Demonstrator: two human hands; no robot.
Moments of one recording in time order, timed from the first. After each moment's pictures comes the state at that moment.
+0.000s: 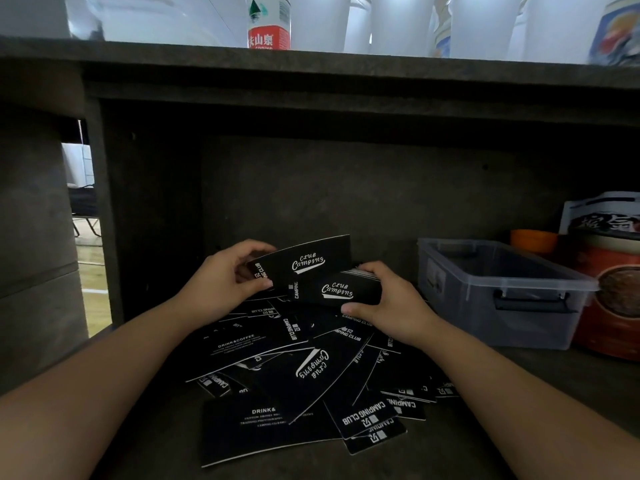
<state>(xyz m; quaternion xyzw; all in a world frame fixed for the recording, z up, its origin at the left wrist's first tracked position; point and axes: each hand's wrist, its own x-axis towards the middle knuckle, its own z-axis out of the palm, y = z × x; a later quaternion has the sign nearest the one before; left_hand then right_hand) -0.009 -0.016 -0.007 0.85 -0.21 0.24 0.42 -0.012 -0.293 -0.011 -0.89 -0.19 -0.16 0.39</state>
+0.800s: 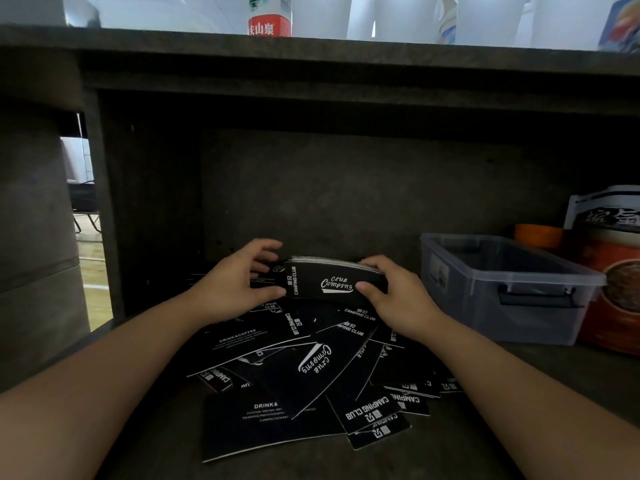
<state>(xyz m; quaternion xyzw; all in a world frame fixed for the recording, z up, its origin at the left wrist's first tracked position) -0.006 -0.028 -0.011 0.88 -0.20 0.18 0.40 -0.008 -0.294 -0.013 -0.89 -0.18 -0.20 0.36</state>
